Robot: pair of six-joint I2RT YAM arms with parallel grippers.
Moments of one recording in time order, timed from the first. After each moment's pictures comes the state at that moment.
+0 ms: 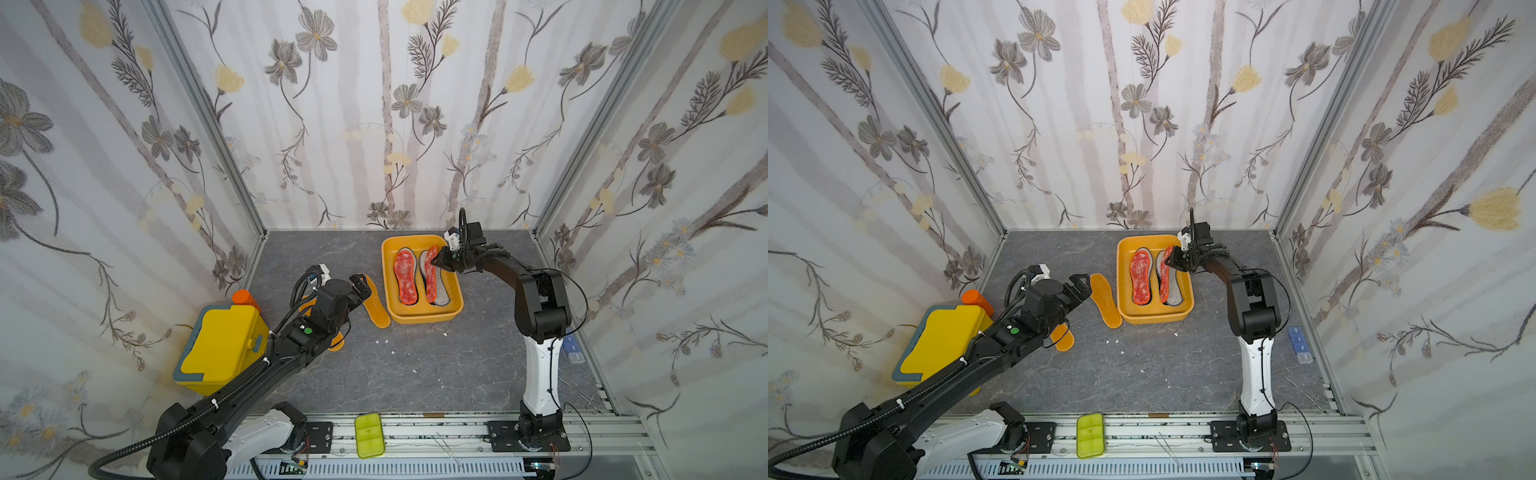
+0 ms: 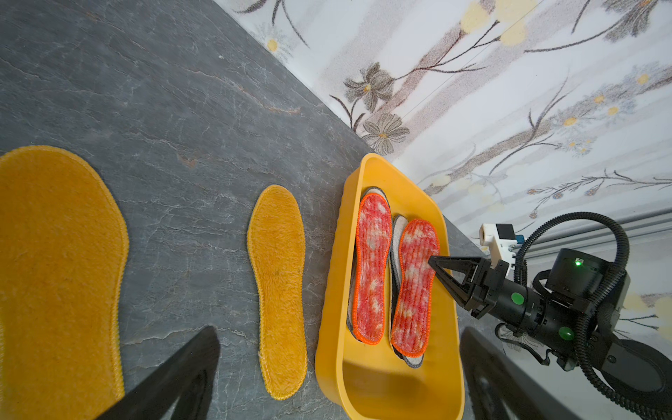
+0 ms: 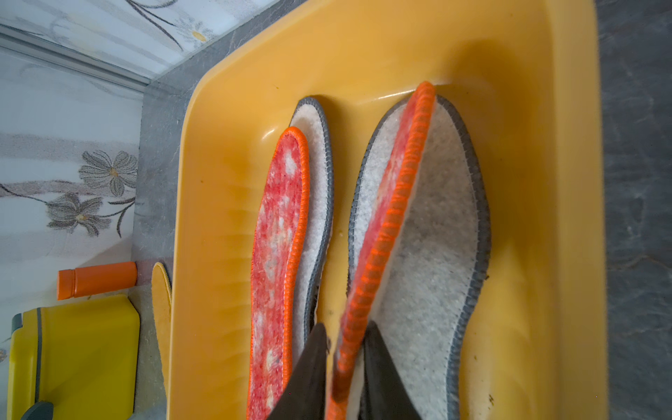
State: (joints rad) left arm -0.59 1.08 0.77 -0.17 -0.34 -1.00; right arm 0.24 2.18 1.68 -0.39 -0.51 0.43
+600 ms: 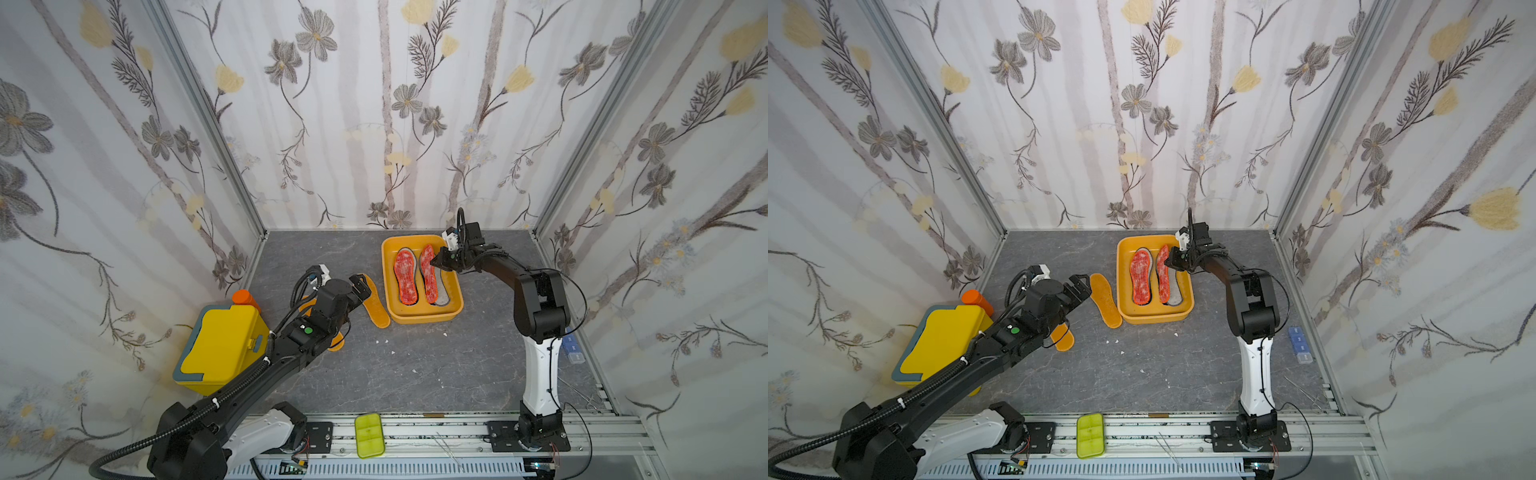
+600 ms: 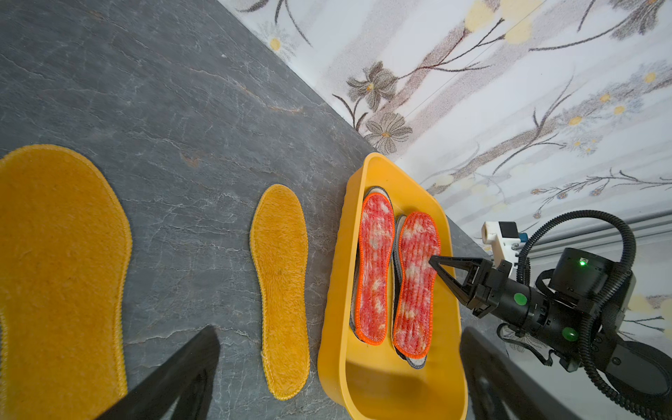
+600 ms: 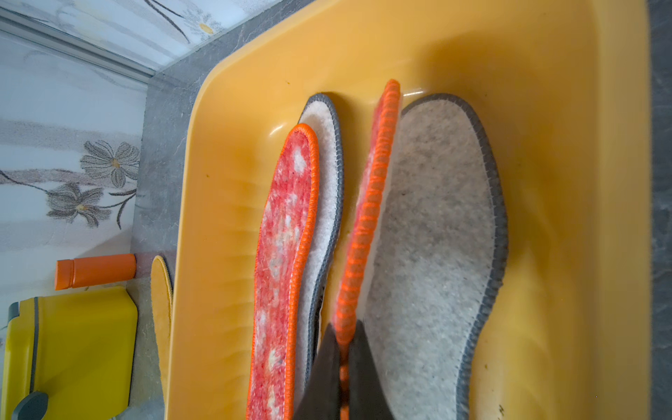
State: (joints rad) left arm -0.59 1.08 0.77 -0.18 -0.34 -1.00; right arm 0.25 2.18 1.68 -0.38 -0.53 0.41
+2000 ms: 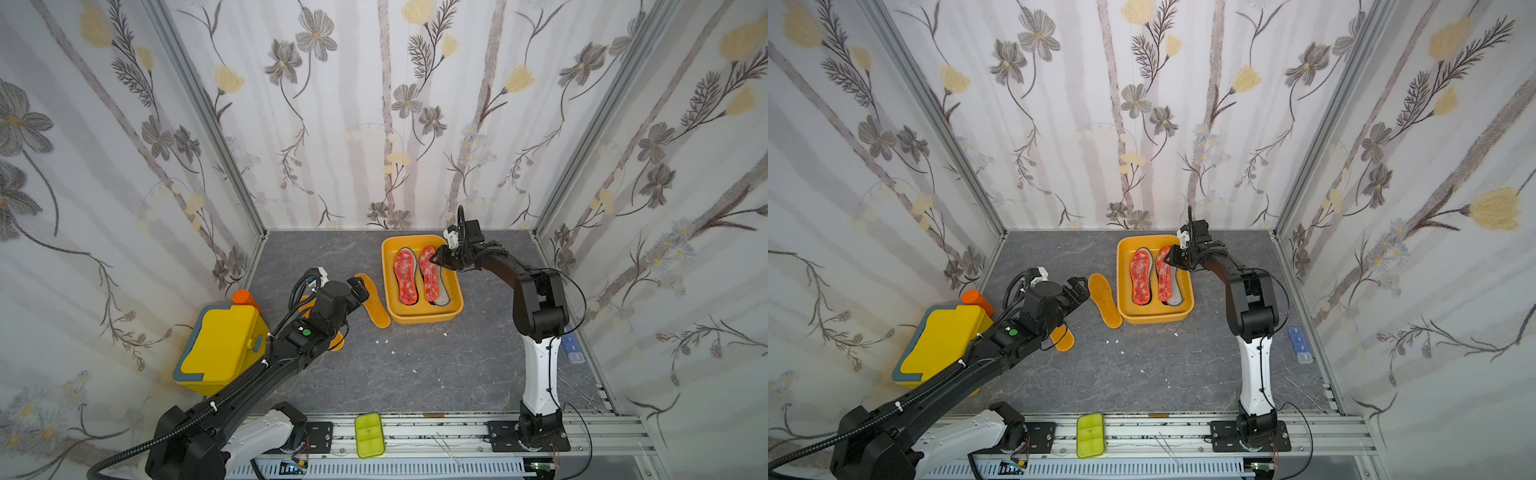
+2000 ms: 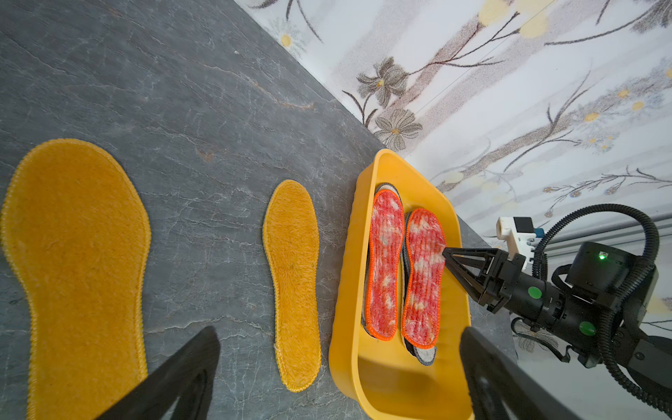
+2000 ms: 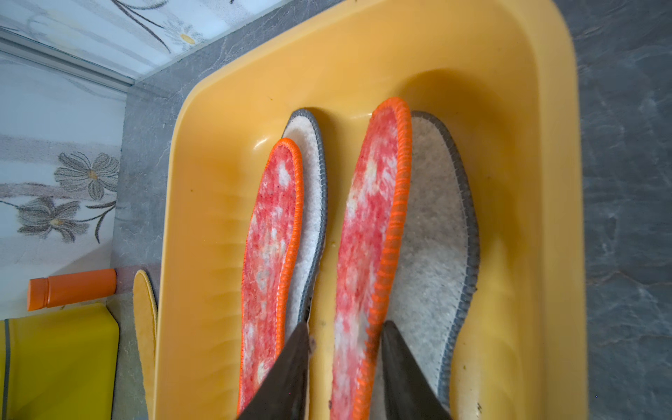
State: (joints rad) left arm -0.58 1.06 0.75 -0.21 -0.34 -1.00; right arm 0.25 2.19 1.73 -0.43 -0.46 0.41
